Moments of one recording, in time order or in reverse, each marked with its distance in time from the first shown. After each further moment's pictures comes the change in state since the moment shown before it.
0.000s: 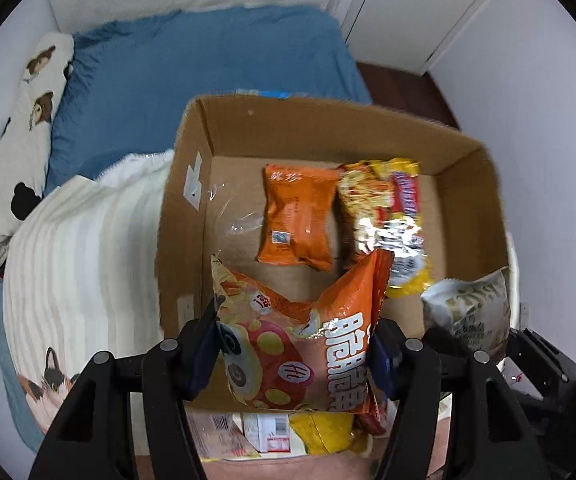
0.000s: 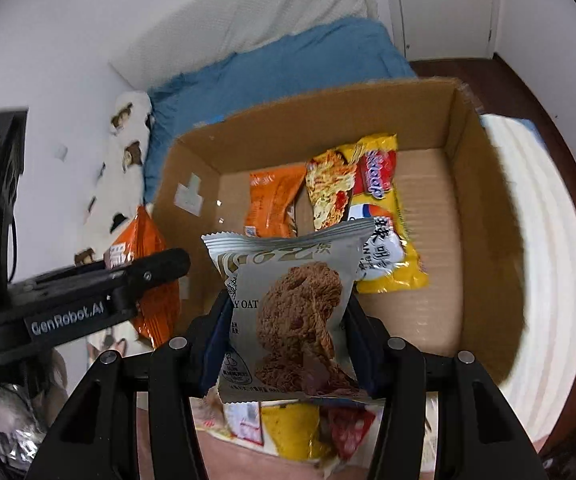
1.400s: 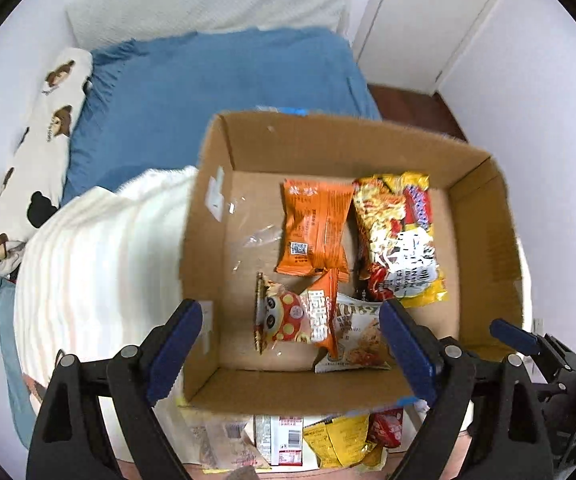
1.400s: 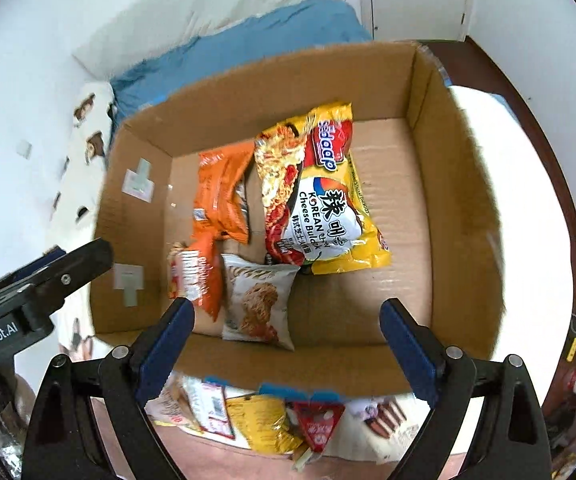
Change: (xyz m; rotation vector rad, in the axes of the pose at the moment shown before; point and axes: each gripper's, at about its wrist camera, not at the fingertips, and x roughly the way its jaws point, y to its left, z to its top) left arm -0.028 -0.002 -0.029 -0.009 -0.144 0.055; right arm -0.001 -0.026 -0.015 0.059 0.018 -0.118
